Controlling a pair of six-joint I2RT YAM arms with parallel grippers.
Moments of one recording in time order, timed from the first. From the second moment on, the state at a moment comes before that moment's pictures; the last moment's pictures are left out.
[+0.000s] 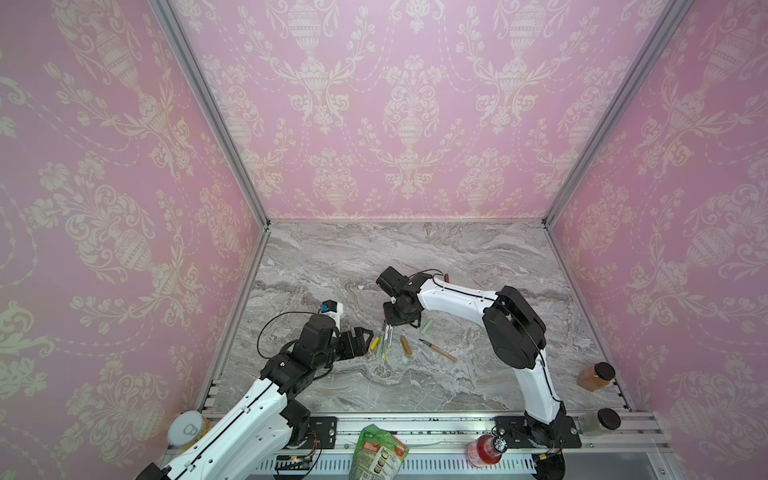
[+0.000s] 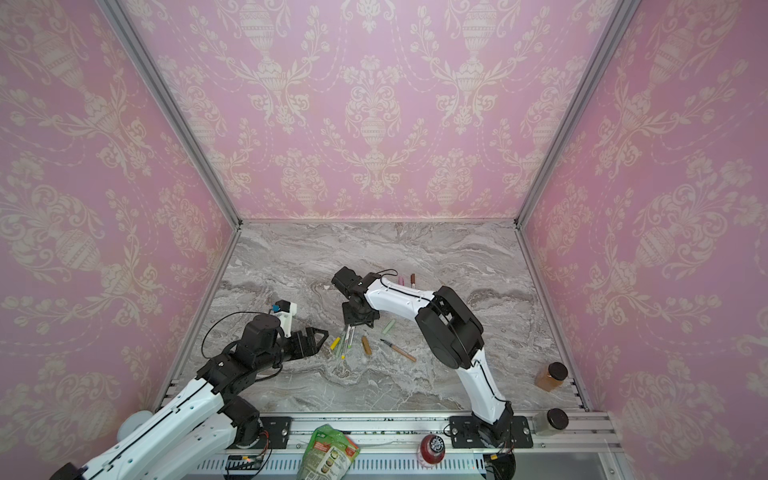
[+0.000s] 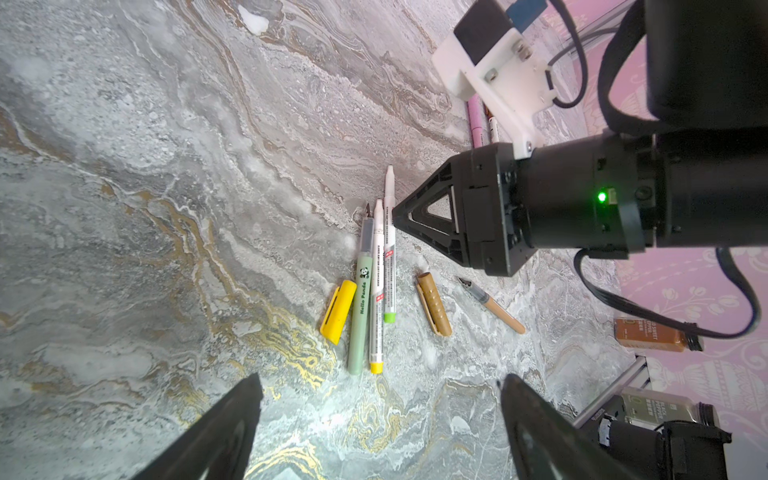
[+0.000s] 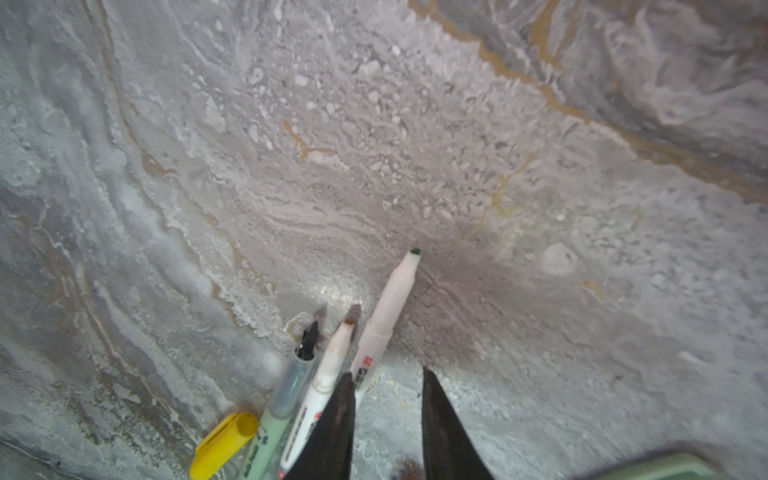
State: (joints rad) left arm -0.51 0.70 0.41 -0.39 0.16 -0.73; right arm 0.83 2.12 1.62 -0.78 -0.01 0.61
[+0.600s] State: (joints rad) left arm -0.51 0.57 0.39 -0.44 0.17 -0.73; right arm 0.83 2.18 1.67 -0.81 0.08 0.62
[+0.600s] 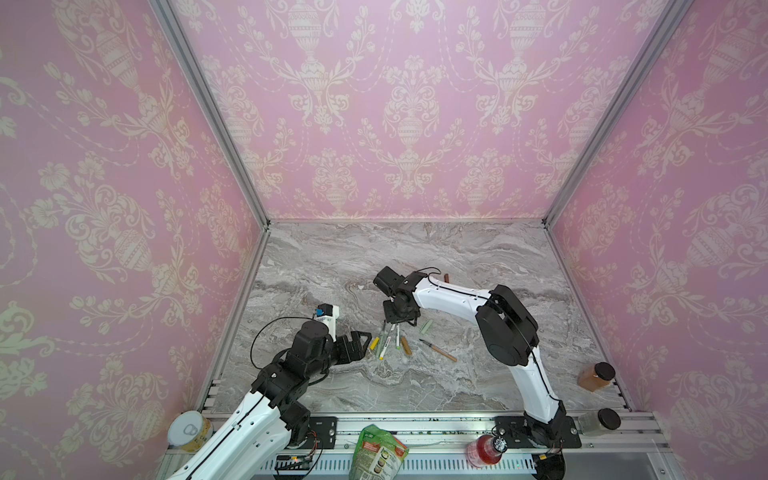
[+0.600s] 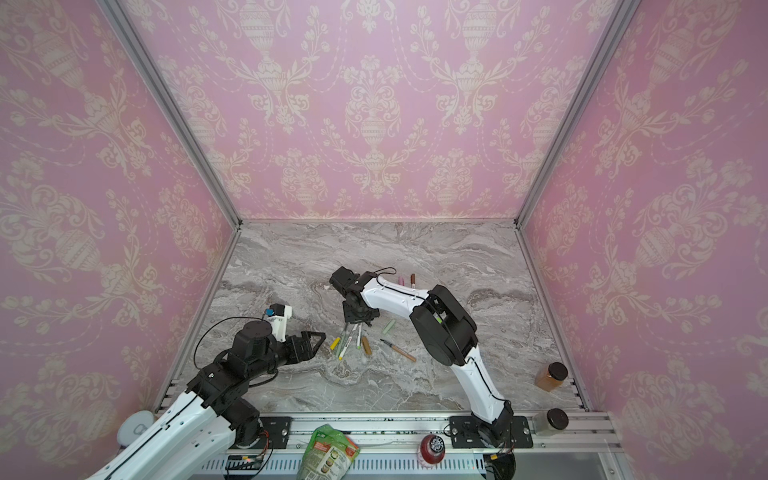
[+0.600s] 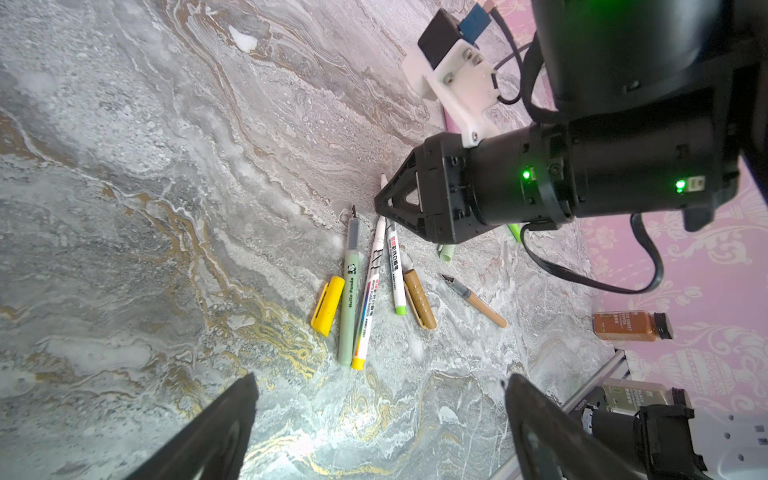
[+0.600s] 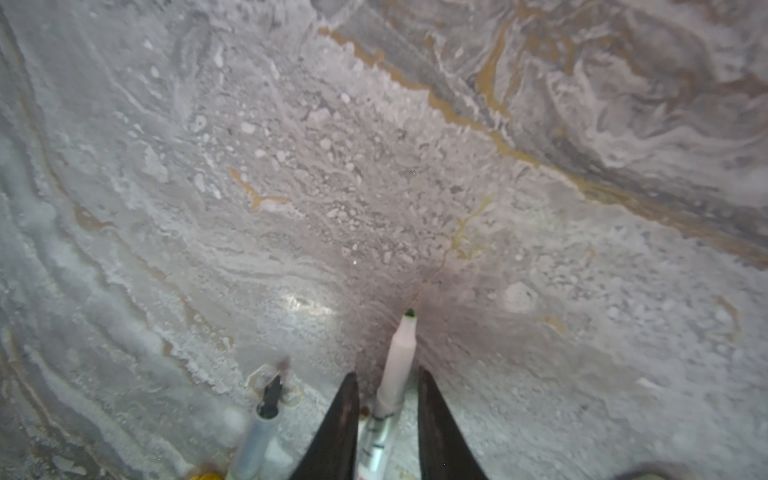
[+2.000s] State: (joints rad) left arm -0.51 0.64 0.39 -0.28 0.33 -0.70; right arm 0.73 1.74 1.35 -0.34 -0.17 0.72
